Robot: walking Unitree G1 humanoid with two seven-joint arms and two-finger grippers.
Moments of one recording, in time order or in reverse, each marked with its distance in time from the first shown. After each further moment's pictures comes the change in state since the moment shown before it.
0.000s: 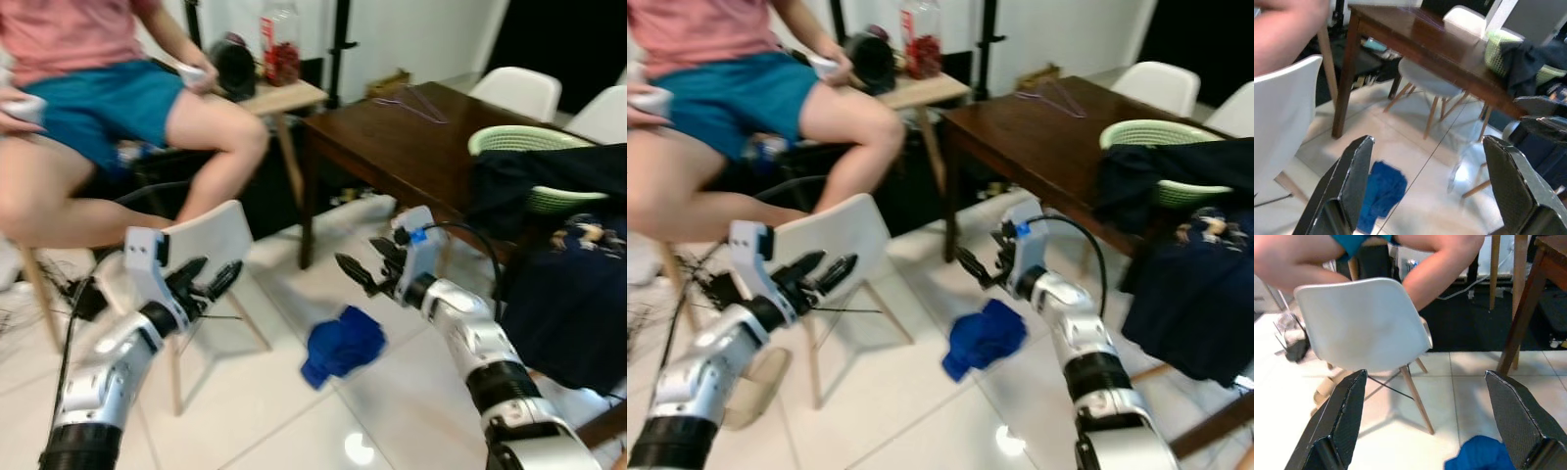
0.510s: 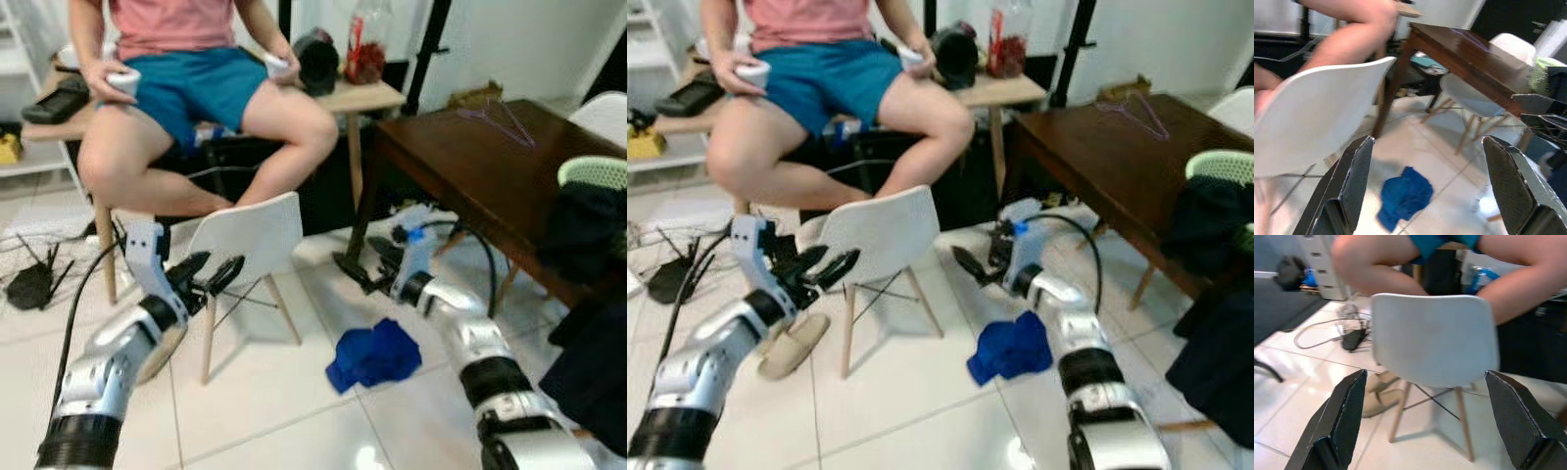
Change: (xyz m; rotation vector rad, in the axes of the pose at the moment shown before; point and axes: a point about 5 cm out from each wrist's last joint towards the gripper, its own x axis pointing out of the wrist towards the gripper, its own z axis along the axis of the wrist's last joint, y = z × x) left arm -0.004 0.005 -0.003 -0.018 0.005 0.007; right arm 0.007 0.009 0.001 0.010 -0.015 0.045
